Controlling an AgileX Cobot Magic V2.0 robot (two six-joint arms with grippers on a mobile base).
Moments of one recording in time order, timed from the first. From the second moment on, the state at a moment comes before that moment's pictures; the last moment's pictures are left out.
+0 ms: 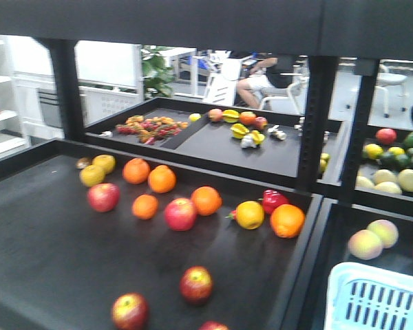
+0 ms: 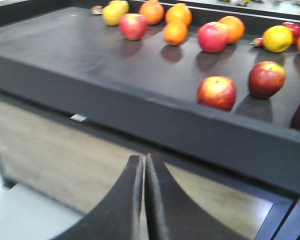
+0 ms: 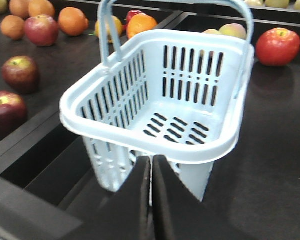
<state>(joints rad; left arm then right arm) 0.02 -0.01 0.02 -0.06 0.34 0.01 -0.04 -0.01 0.03 0.05 0.39 -0.04</state>
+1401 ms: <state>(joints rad) 0.02 -0.01 0.02 -0.06 0.34 0.01 -0.04 -0.01 0.03 0.05 0.39 -0.04</state>
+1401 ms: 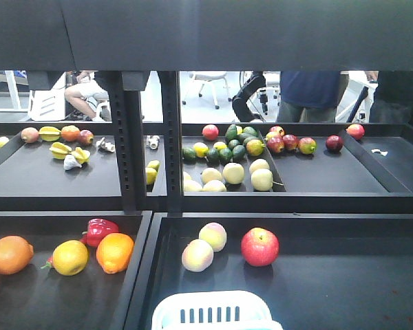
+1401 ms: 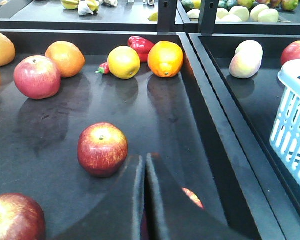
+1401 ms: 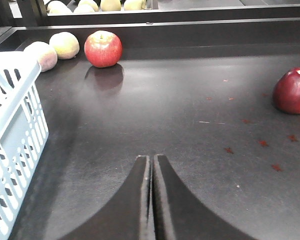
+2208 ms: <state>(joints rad) 0.02 -0.01 0.02 -0.21 0.17 -0.12 -0.04 -0.01 0.03 0.05 0.39 -0.04</state>
